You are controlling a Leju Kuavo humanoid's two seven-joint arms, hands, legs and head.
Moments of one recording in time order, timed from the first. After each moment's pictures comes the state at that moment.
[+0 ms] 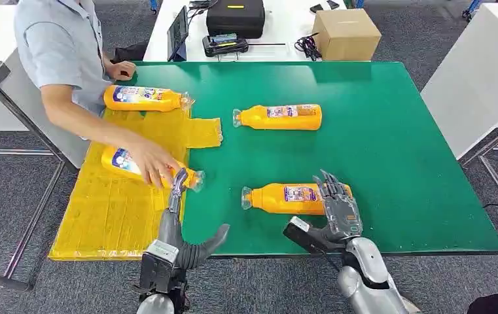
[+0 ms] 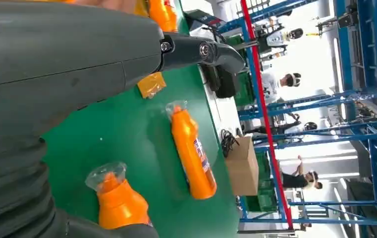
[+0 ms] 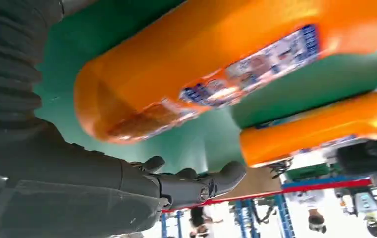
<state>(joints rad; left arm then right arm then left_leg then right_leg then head) 0.03 -0.25 -0.47 -1.42 -0.21 0.54 -0.45 -0.12 -0.09 0.28 -1.18 0.98 -0.34 -0.25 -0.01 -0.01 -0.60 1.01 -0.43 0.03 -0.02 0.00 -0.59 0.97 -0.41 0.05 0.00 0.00</state>
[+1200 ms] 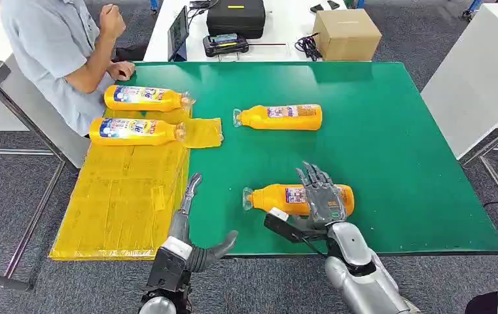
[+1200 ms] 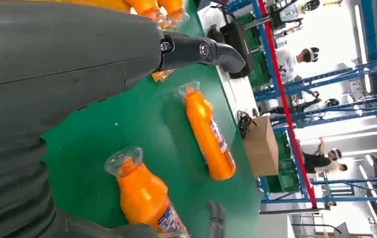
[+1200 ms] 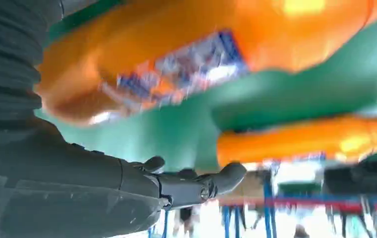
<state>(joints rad) 0.03 -0.23 -0.51 -1.43 -0.26 0.50 -0.34 -0.21 -0.14 0.48 -1.25 1.02 -0.18 -0.02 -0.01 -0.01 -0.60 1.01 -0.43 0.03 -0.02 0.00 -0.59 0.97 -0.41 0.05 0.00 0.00</state>
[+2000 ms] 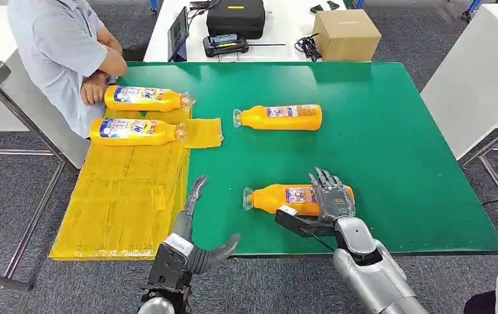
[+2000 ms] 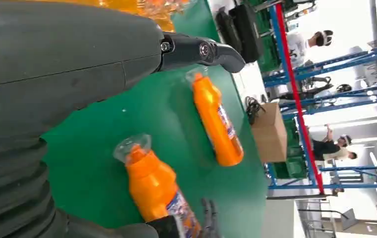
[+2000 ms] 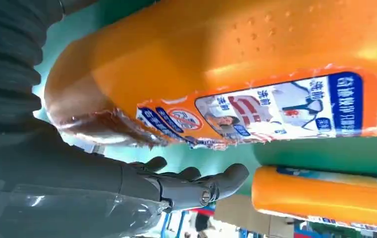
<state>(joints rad) 0.04 -0.22 -0.51 -1.45 -0.24 0.45 -0.29 -0.29 -0.19 0.51 -1.12 1.10 -0.10 0.10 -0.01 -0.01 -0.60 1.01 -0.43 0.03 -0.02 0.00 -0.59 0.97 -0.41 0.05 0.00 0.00</state>
